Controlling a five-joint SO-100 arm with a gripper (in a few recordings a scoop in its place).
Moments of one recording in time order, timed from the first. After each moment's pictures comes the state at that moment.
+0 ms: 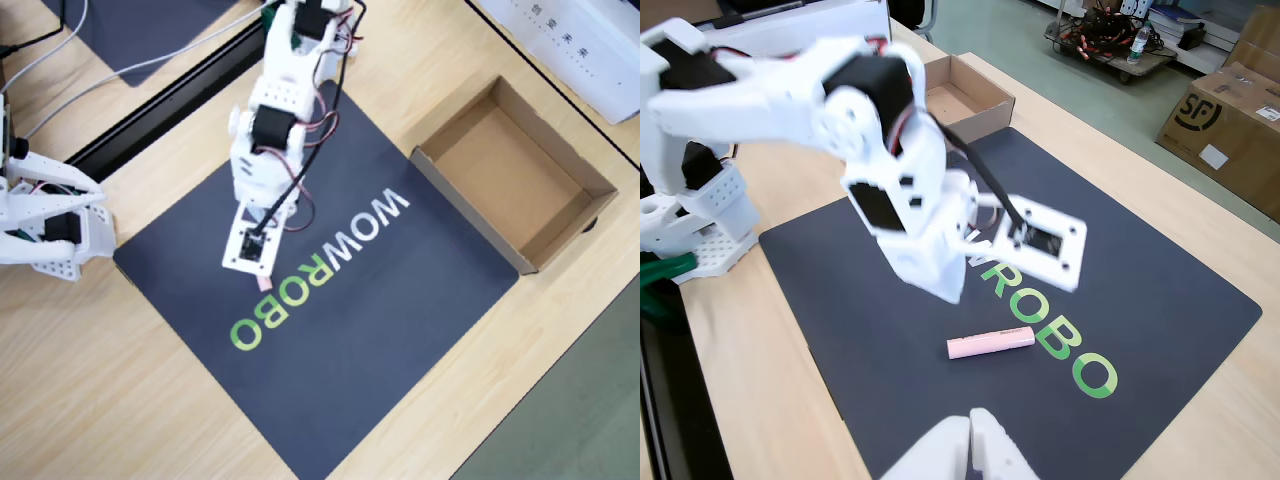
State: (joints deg) arm 58.9 60.7 48.5 82.9 -90.2
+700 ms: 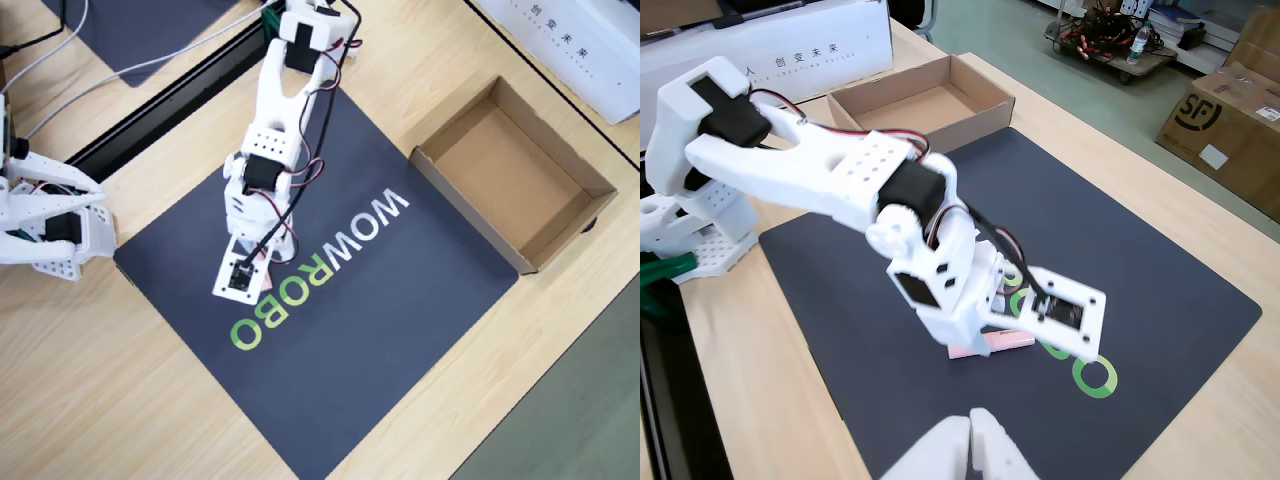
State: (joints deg) arm 61.0 45.4 47.5 63.5 -90.2
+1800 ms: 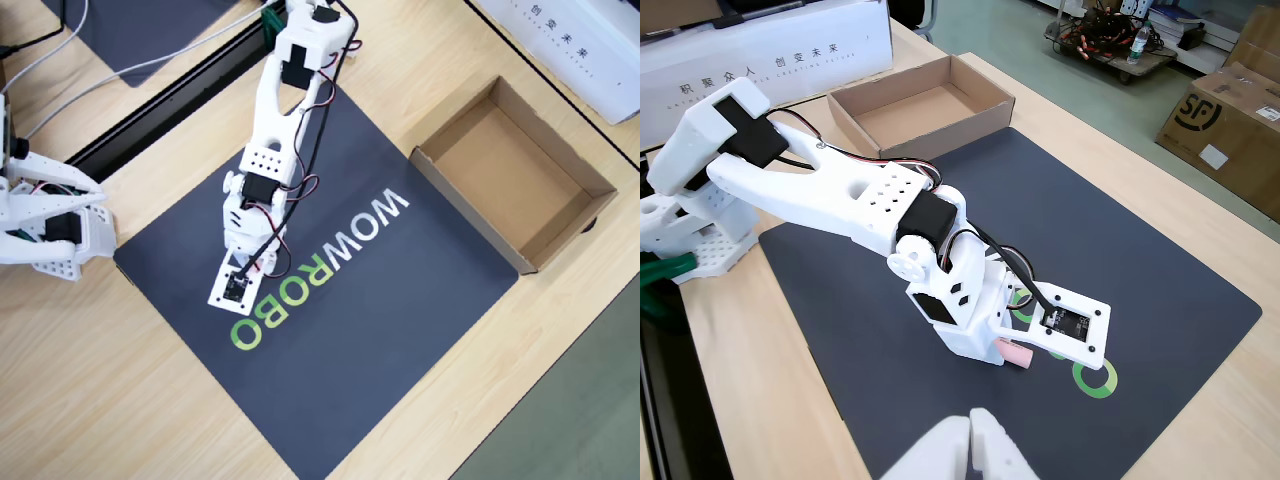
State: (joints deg) arm 60.5 39.7 45.8 58.7 -89.5
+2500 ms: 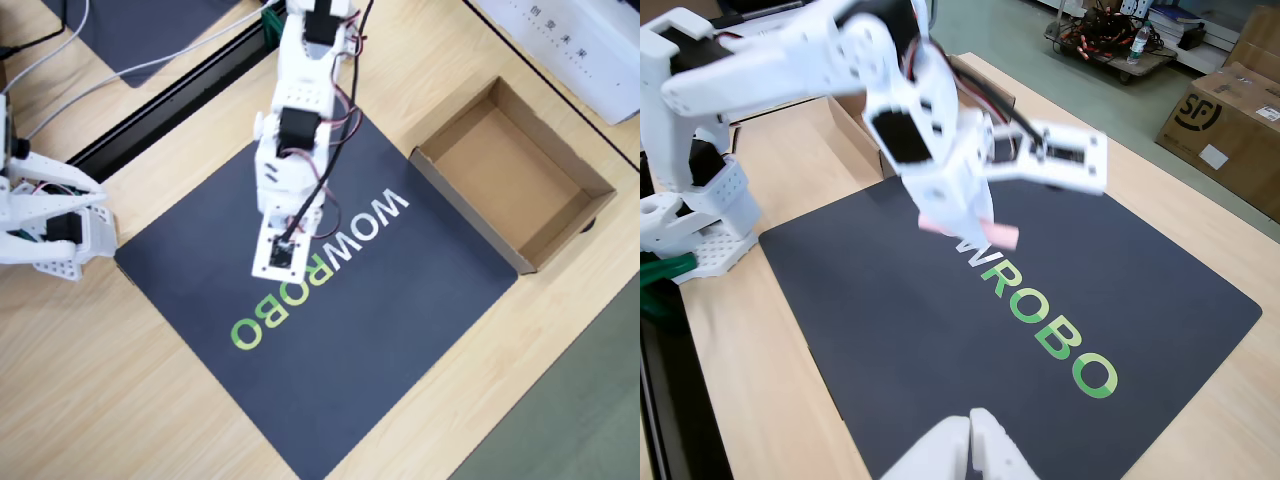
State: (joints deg) arm 50.0 66.5 45.9 84.9 -87.3
